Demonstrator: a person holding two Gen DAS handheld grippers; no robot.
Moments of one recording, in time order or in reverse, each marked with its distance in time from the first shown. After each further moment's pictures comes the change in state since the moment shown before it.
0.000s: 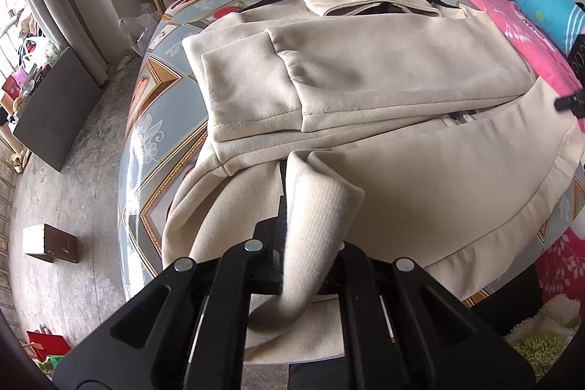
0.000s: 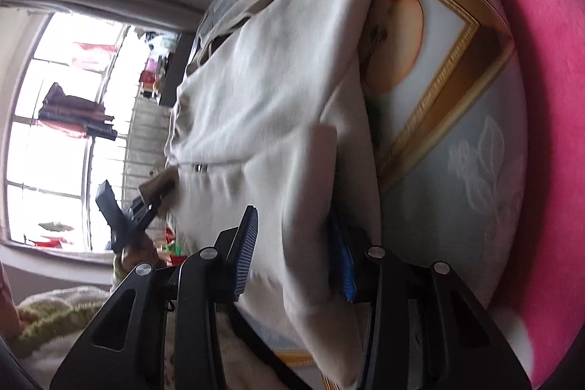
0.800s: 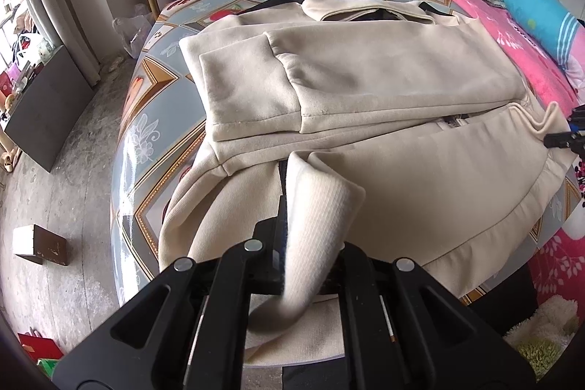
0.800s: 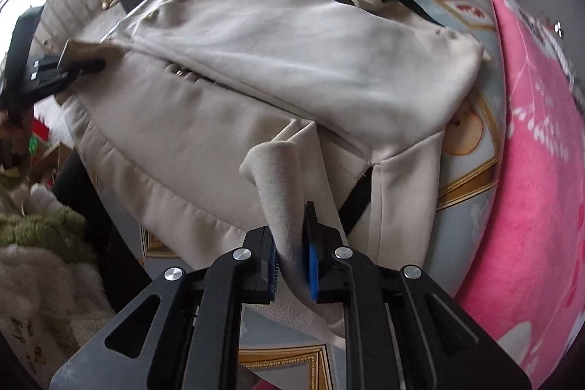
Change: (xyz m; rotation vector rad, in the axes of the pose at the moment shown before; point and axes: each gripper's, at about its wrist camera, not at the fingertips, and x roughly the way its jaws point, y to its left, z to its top) left arm 0.000 0.006 -0.002 -0.005 -0.020 -0.045; right arm 0.053 0.127 -0.055 -0.535 -0.040 -0.637
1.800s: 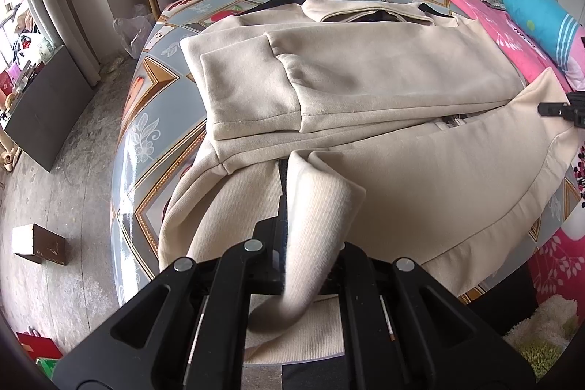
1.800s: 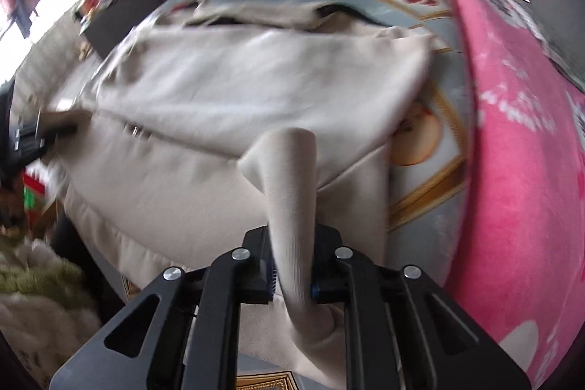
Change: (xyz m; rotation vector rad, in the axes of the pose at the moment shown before) left arm -0.001 0.000 -0.001 -0.001 -0.002 -0.003; right arm -0.013 -0.040 -0.001 0.179 -0.121 -0.051
